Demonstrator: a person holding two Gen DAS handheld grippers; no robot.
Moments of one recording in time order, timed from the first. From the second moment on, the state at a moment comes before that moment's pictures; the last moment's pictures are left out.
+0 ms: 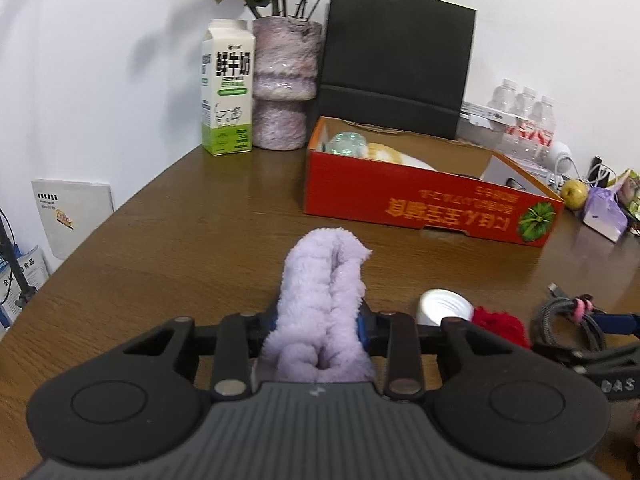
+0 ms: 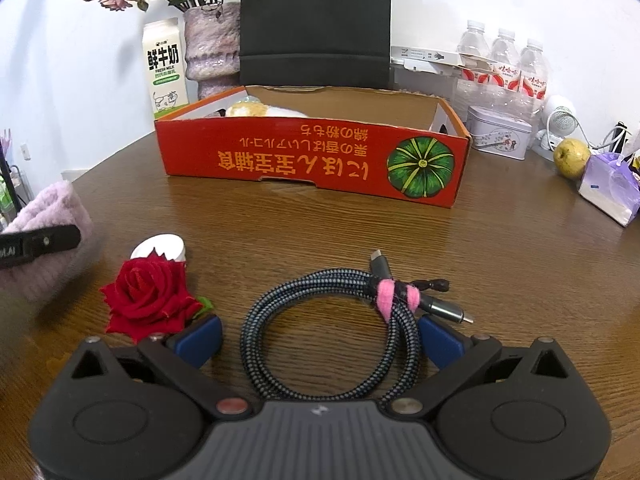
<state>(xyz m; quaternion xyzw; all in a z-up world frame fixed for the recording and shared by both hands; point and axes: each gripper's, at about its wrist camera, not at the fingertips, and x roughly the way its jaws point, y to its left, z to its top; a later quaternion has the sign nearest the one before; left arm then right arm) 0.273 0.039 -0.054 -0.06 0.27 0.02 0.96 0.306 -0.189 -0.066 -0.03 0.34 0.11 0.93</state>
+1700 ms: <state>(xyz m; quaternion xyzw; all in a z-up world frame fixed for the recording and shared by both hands) 0.218 -0.014 -0.018 -0.06 0.18 0.02 0.98 0.232 -0.185 -0.021 -0.03 0.17 0.12 0.98</state>
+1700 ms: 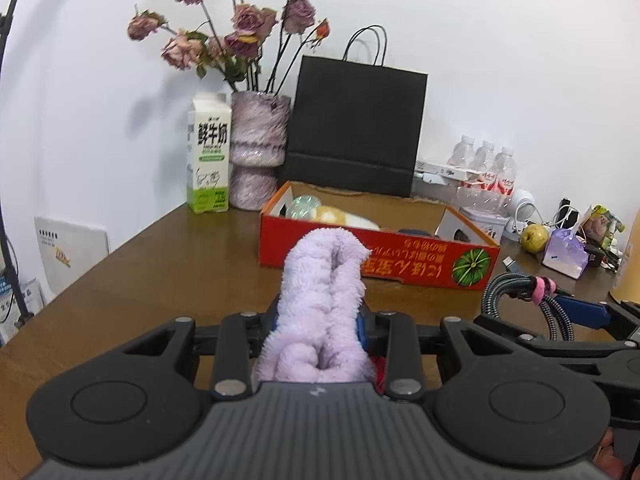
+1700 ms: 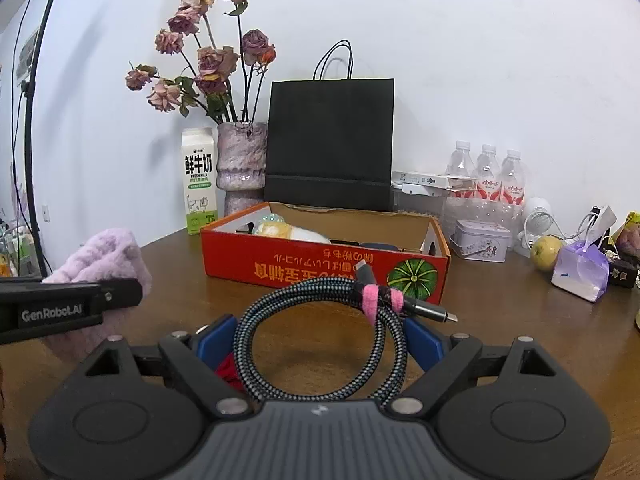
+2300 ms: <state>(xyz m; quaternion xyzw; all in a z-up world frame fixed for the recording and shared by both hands) 0.278 -0.014 0.007 -0.05 0.17 0.01 0.98 0.283 -0.186 0.005 -0.02 0.16 0.12 0.98</state>
